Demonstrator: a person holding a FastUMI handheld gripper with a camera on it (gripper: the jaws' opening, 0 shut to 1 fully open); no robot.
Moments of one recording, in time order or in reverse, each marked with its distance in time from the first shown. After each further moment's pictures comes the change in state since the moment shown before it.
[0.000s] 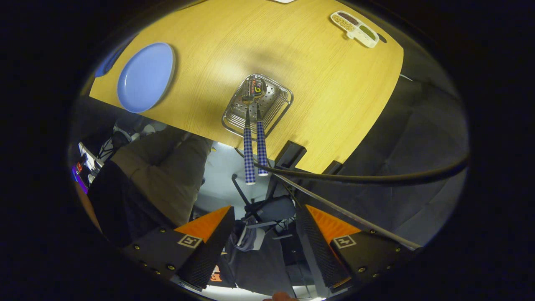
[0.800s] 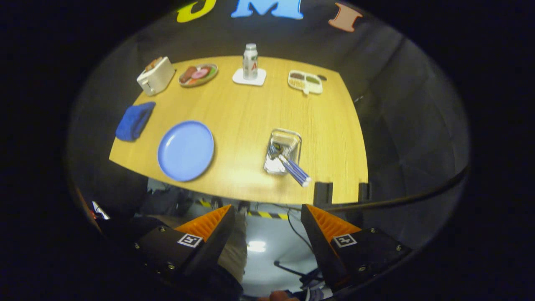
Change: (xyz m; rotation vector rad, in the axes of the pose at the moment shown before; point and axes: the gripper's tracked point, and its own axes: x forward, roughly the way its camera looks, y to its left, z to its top) arm -0.038 0.095 0.023 0.377 -1.007 0.044
